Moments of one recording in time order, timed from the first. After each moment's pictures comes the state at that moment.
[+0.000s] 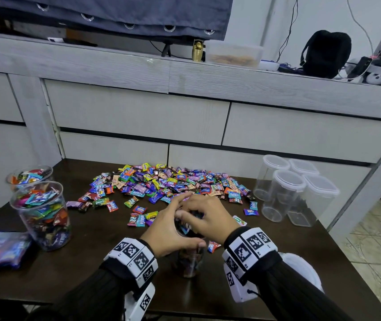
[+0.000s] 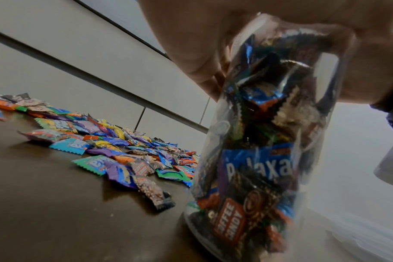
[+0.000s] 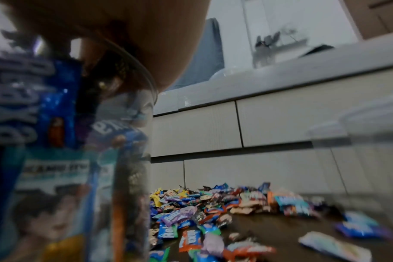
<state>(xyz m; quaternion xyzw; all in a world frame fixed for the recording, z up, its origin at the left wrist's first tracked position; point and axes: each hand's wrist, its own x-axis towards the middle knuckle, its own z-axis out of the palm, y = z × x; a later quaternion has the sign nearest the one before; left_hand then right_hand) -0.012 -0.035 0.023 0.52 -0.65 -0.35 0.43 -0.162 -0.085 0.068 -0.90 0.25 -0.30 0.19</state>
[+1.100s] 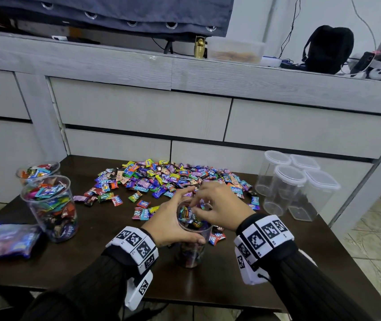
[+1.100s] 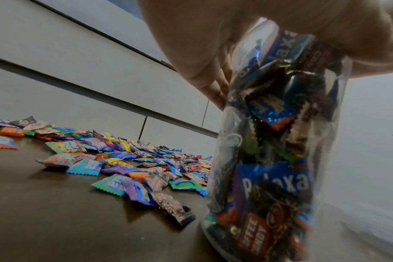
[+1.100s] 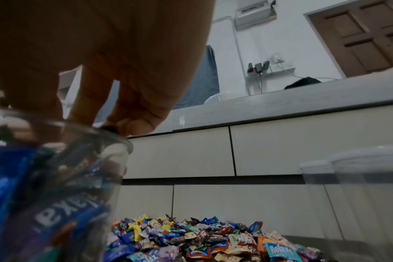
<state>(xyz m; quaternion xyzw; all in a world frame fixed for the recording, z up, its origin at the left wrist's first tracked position) -0.005 -0.036 0.026 0.51 -0.69 -0.34 0.39 -0.179 -0.081 0.097 -0.93 0.31 -0.17 0.10</state>
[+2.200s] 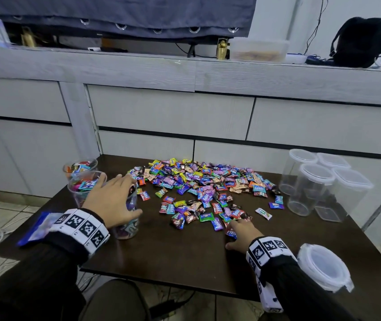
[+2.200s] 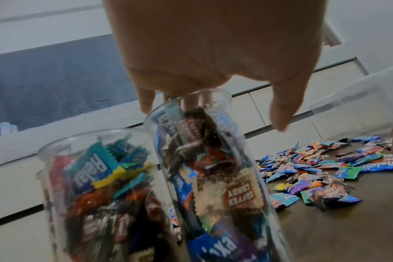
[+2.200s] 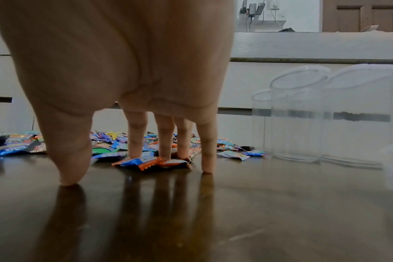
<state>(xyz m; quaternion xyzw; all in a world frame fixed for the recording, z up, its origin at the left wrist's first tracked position) 0.144 0.019 0.060 0.78 -0.62 0.09 -0.01 -0.186 -0.098 -0.015 -0.81 0.56 0.10 0.17</state>
